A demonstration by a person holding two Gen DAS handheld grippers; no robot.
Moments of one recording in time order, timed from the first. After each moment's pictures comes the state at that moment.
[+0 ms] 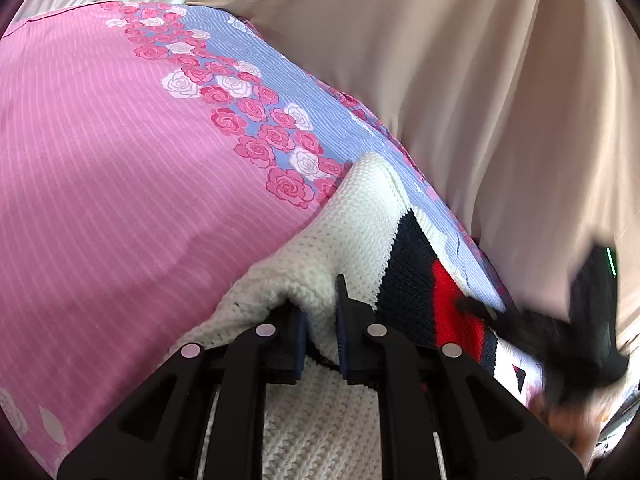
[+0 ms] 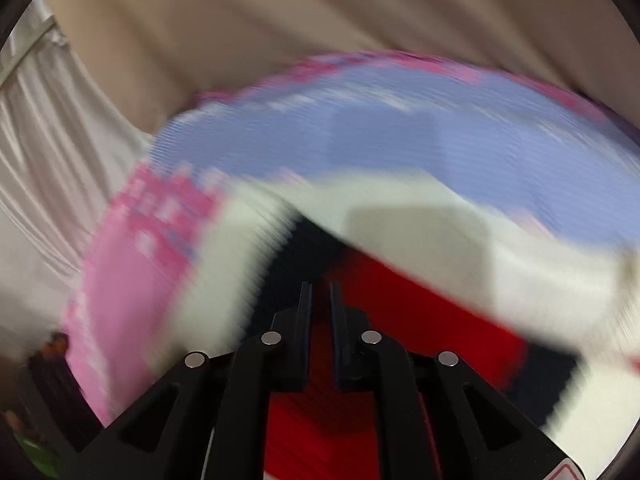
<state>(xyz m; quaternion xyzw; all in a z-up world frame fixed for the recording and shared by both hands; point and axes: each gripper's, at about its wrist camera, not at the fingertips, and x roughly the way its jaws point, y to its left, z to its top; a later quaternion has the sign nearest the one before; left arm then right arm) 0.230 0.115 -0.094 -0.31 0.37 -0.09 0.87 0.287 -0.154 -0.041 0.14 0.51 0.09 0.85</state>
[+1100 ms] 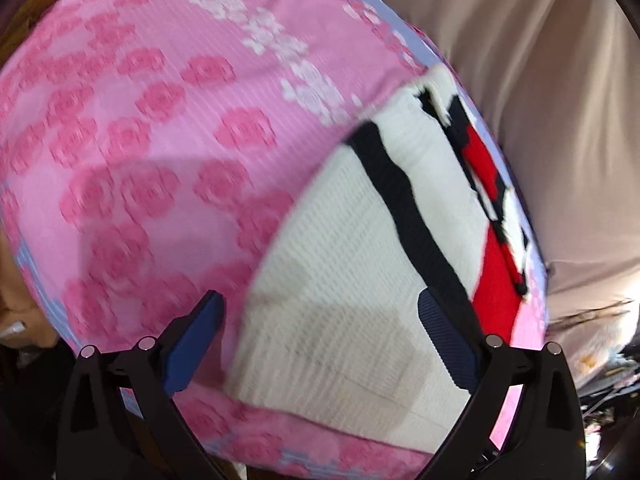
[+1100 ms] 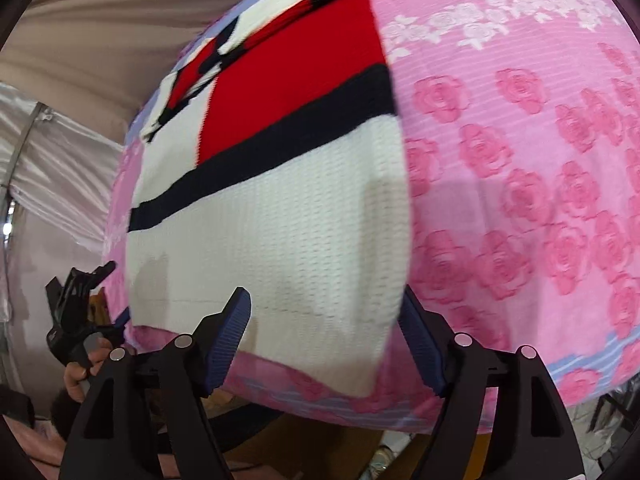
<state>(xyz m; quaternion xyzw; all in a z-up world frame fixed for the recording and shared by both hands) -0.004 0.214 -0.080 -0.31 0.53 -0.07 0.78 -0.167 -0.224 -0.067 0.36 0.52 -0.03 0.77</state>
